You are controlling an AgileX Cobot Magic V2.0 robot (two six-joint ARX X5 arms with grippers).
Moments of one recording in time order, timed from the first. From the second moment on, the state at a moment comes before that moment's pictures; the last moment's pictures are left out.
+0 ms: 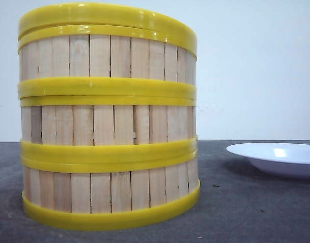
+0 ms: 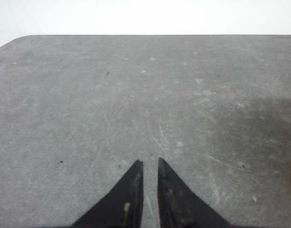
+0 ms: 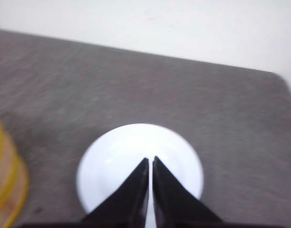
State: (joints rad) left arm -0.02 0.00 0.06 -0.25 -0.08 0.01; right arm 0.23 0.50 0.85 -0.67 0.12 0.01
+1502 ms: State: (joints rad) left arm -0.02 0.00 0.06 -0.25 -0.08 0.01; right arm -0.05 0.00 0.02 -0.17 0.03 0.02
